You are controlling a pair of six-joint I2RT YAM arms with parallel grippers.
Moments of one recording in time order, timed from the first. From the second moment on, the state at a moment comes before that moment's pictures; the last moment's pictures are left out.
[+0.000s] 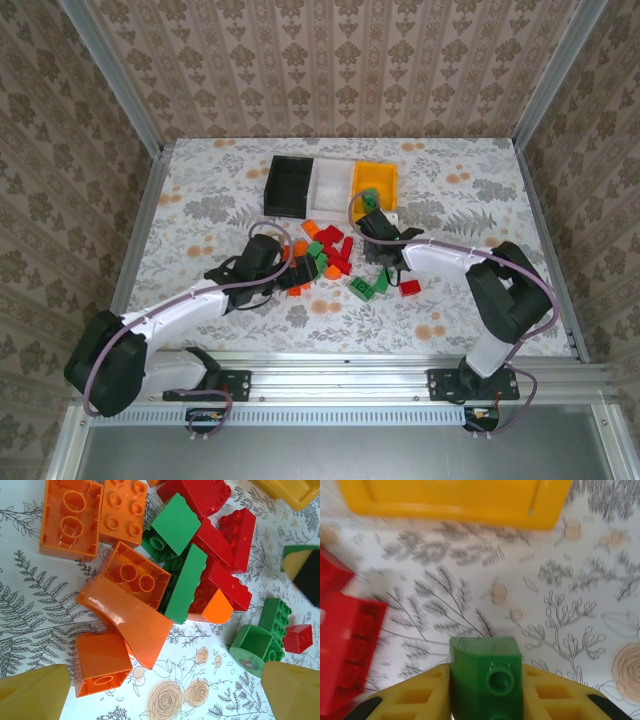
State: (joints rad) left arm -0.70 1.21 0.59 -0.20 0.13 -0.85; right arm 0.59 1.68 1.00 -0.38 0.34 0.58
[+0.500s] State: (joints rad) left arm -0.70 1.22 0.60 -0.23 0.13 -0.84; right arm 0.42 2.04 1.69 -0.51 0.35 0.38
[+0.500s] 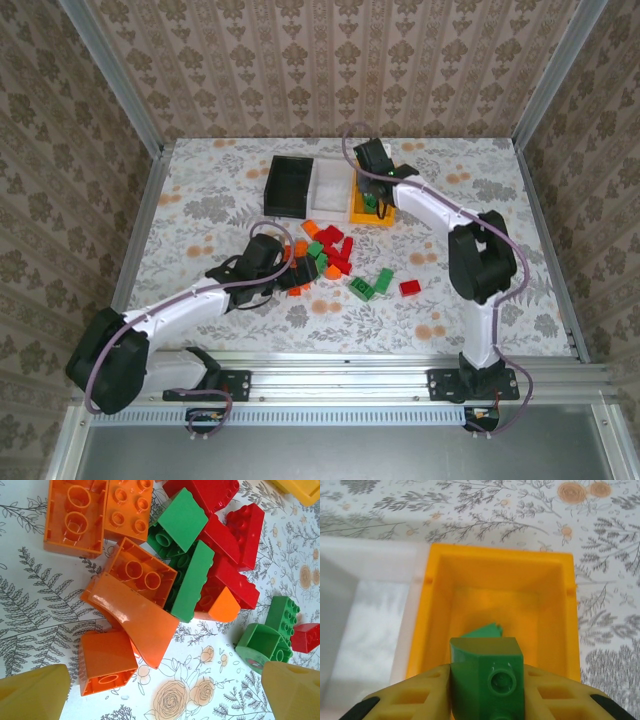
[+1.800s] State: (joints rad) left arm -0.59 1.08 0.56 -0.14 0.19 -0.82; right arm 0.82 1.60 0.99 -0.56 0.20 0.32
